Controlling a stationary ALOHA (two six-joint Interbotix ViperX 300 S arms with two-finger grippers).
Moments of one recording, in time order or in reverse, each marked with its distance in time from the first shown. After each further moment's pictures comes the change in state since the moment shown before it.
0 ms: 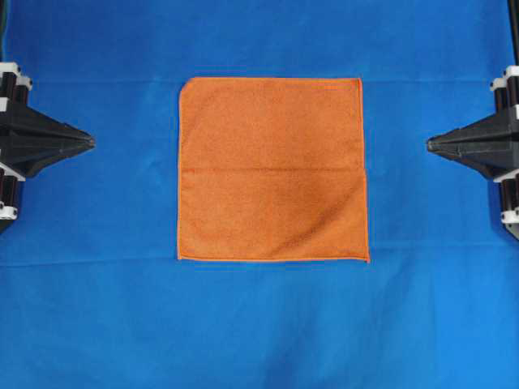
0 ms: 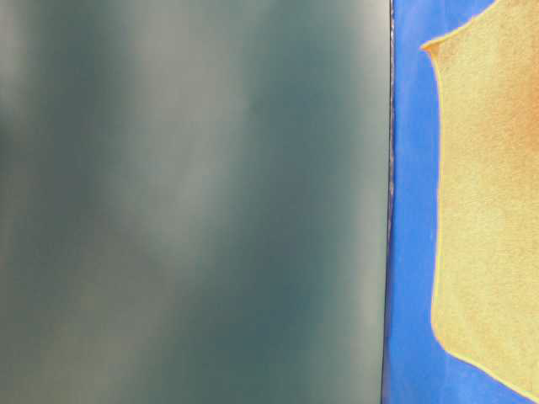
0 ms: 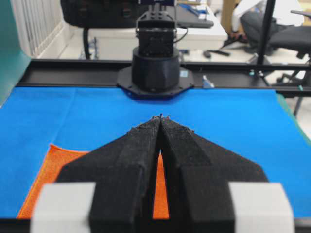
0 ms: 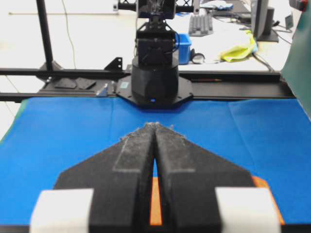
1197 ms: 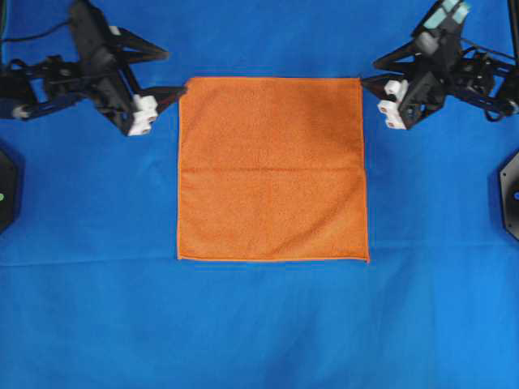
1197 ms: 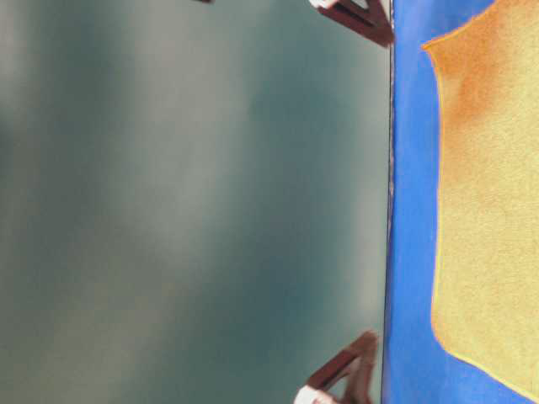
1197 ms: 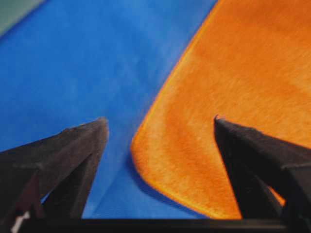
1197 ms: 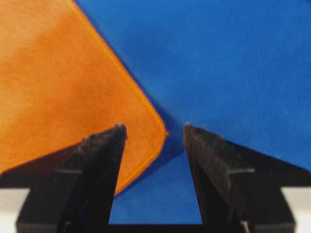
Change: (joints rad) left arm 0.453 0.887 -0.146 -0.028 -0.204 -0.023; right arm -0.546 0.811 -0.104 0.054 -0.009 0.092
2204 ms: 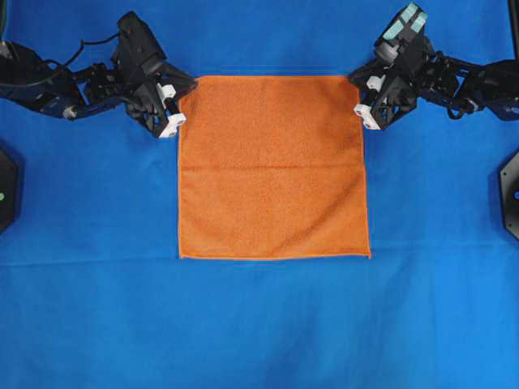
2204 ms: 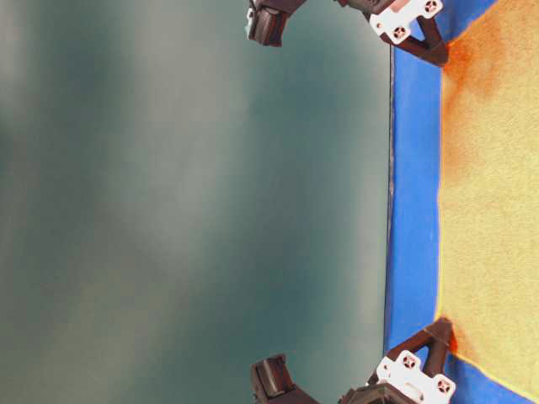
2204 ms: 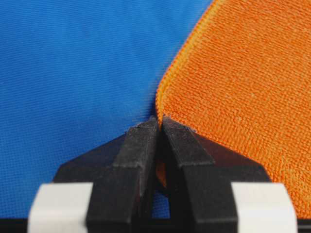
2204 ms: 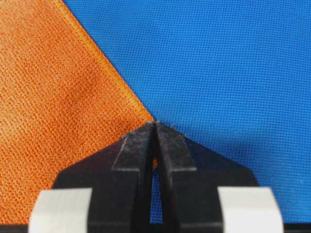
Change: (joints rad) left arm 0.018 0.302 -0.094 0.000 -0.081 0.003; right arm -0.014 0.262 -0.075 -0.041 -0.109 -0.008
